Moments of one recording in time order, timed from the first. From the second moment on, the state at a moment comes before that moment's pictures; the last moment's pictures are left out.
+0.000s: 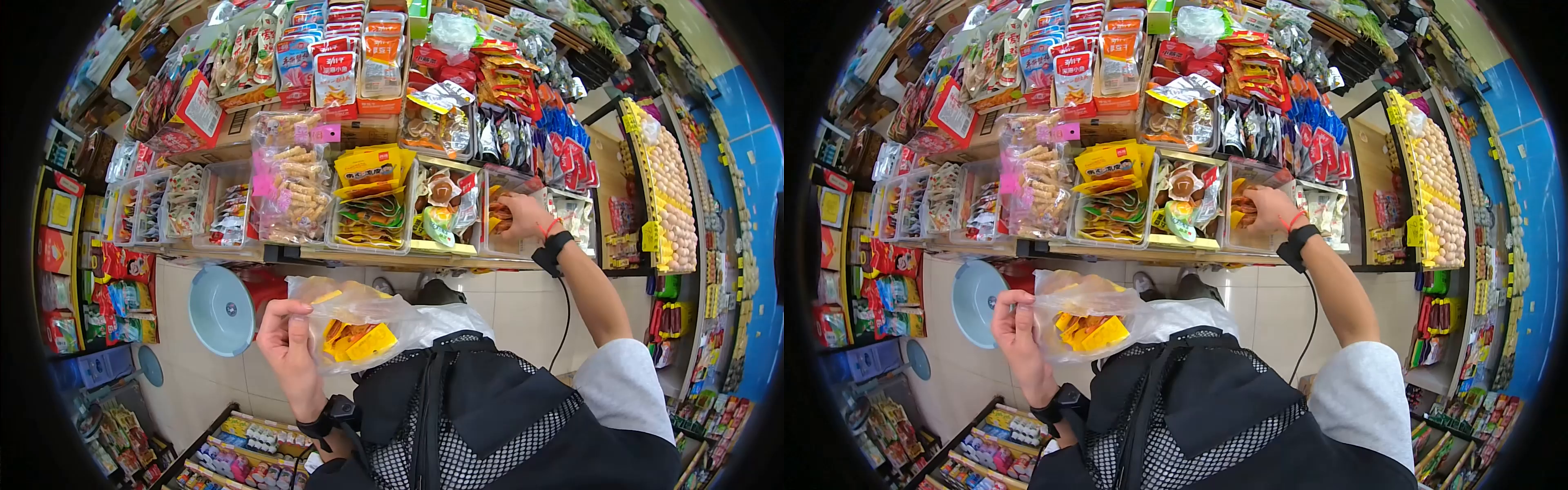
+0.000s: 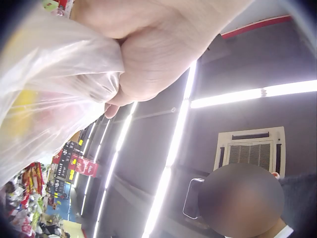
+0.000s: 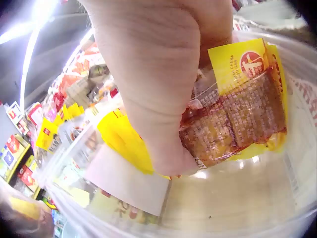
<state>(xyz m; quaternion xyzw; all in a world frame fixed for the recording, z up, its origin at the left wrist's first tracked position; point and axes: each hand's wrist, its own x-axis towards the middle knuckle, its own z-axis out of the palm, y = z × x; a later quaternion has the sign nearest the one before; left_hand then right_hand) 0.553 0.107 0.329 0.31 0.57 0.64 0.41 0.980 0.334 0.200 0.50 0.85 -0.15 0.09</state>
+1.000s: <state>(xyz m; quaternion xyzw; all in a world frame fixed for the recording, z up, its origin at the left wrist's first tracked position) 0.654 0.166 0.370 0.36 0.59 0.62 0.38 0.828 0.270 0.341 0.17 0.71 -0.68 0.01</state>
